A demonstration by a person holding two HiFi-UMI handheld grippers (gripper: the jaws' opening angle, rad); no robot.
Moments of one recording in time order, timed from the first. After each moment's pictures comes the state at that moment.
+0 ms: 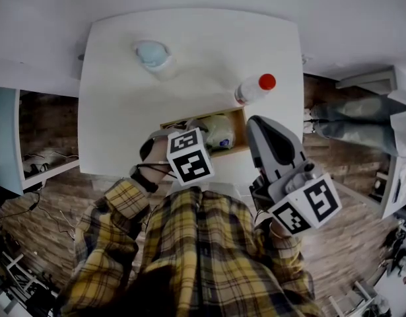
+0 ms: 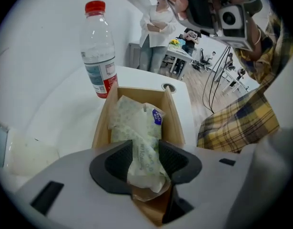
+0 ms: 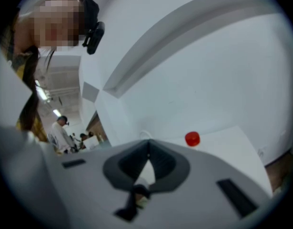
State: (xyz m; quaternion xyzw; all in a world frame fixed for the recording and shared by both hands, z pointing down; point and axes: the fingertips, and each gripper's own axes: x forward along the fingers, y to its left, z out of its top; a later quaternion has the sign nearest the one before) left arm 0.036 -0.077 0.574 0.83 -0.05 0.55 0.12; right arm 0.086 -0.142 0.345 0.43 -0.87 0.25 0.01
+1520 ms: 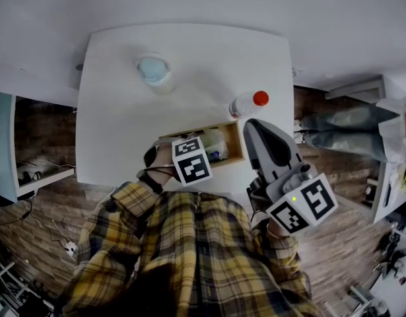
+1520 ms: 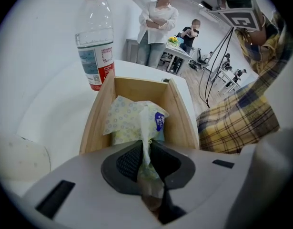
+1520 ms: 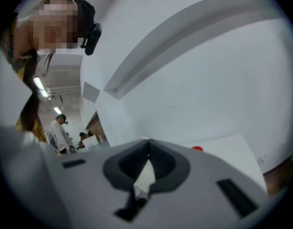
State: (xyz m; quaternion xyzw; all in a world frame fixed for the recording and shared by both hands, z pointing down) left arm 0.041 -0.072 0.598 0.82 -0.02 0.55 0.13; right arm 0.083 -0.155 0.321 0.43 -0.88 0.23 0.01
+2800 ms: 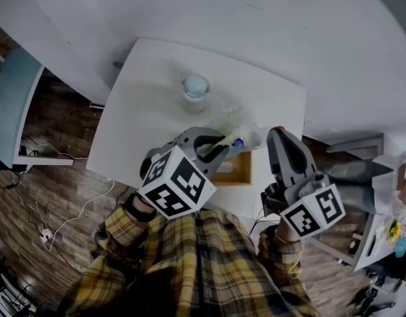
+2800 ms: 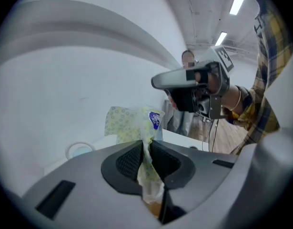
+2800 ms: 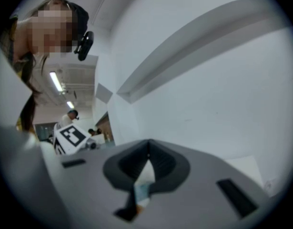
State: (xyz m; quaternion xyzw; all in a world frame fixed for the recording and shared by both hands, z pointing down) left arm 0.002 -0.148 0.368 0.91 -0.31 0.27 0.07; right arm 0.057 -0.175 0.271 0.38 -0.91 0.16 0.00
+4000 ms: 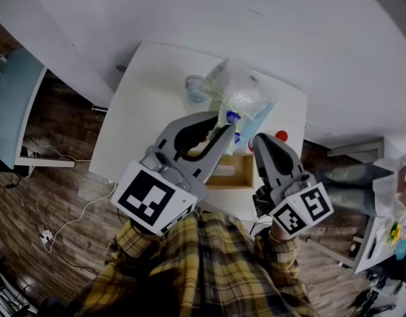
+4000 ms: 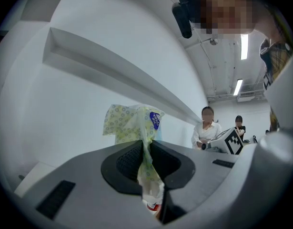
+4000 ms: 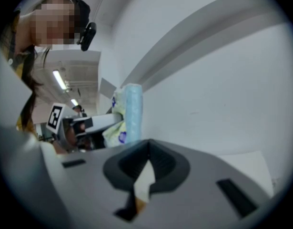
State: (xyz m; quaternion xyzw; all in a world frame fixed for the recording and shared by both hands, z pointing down) left arm -0.028 -0.166 0.237 0.89 -0.44 -0.05 0.09; right arm 0.041 -0.168 0.295 0.35 -0.92 0.16 0.02
